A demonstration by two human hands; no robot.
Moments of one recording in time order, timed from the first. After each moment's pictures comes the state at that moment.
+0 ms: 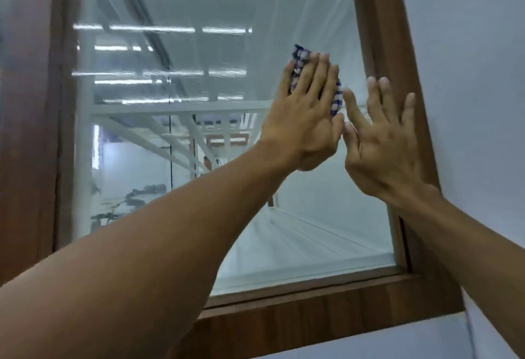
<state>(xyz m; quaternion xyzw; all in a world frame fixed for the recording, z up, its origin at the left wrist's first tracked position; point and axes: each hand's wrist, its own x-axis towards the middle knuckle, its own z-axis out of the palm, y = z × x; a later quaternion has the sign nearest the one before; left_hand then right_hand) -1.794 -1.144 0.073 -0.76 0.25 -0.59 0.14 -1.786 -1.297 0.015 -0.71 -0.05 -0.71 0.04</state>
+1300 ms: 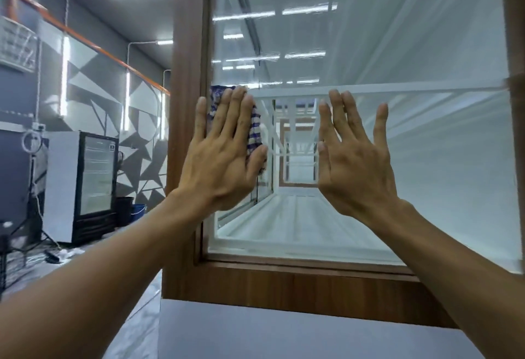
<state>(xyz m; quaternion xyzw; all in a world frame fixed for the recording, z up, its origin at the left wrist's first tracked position) -1.824 -0.884 -0.005 -0.76 0.10 -0.63 0.12 -1.785 -1.118 -0.015 -0.72 -0.21 -0.67 0.02</state>
